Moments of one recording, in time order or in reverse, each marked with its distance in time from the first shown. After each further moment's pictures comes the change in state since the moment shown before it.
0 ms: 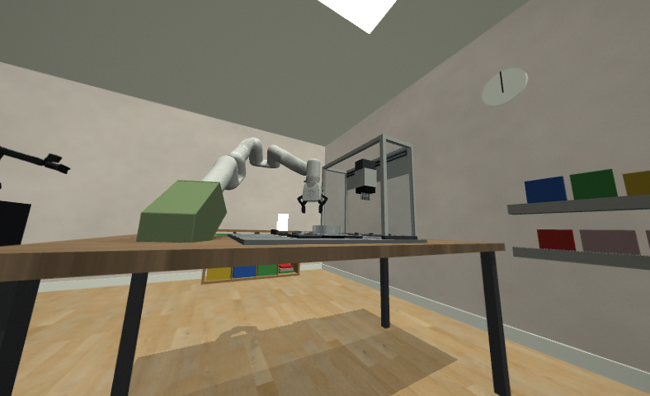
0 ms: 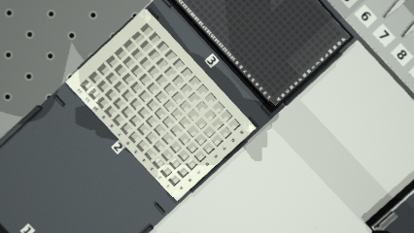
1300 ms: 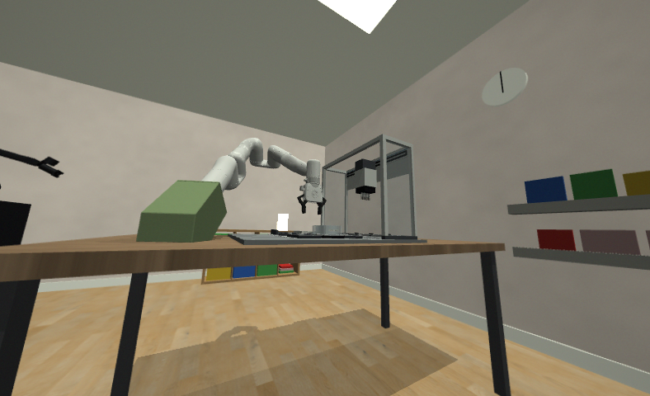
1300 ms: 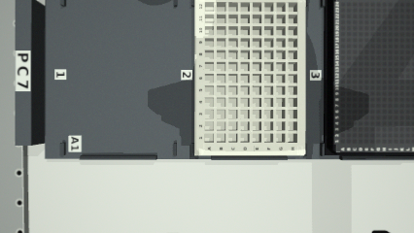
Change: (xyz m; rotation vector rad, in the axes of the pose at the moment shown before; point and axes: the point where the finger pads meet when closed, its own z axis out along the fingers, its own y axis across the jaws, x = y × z) arm 0.000 0.000 0.004 -0.002 0.010 -0.747
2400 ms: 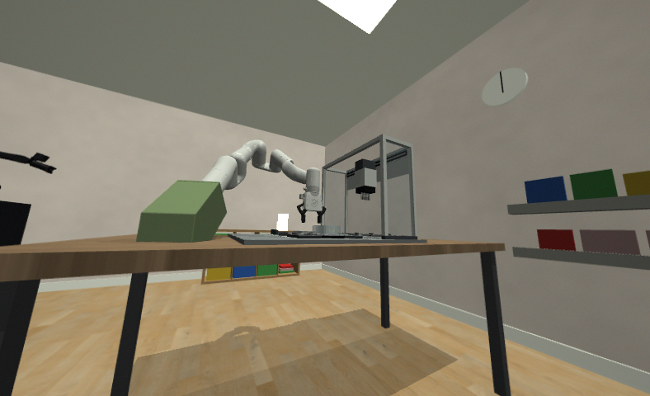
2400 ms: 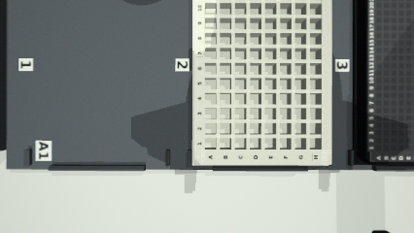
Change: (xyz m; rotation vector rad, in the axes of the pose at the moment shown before) arm 0.000 0.000 0.048 0.000 0.000 0.000
